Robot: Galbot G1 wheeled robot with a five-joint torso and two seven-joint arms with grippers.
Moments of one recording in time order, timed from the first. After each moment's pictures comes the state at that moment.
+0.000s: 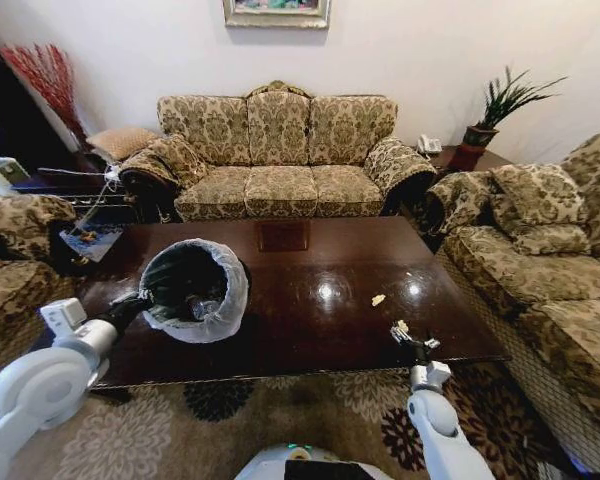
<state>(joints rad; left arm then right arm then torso) 1.90 -0.62 -1.16 -2.29 -1.34 0.28 -0.42 -1.33 1.33 0.58 1.52 0.38 0.19 0.13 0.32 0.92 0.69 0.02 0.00</state>
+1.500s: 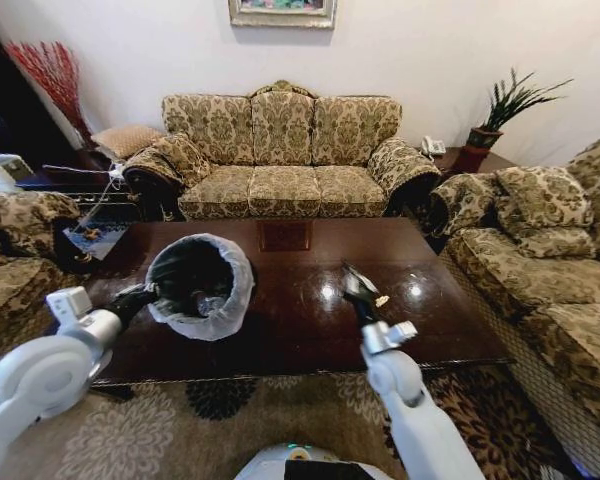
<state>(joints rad) 1.90 -0.48 -1.20 -2.36 -1.48 0.34 -0.44 -1.13 1.33 0.09 2.15 0.41 0.09 -0.13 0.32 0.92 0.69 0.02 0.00</state>
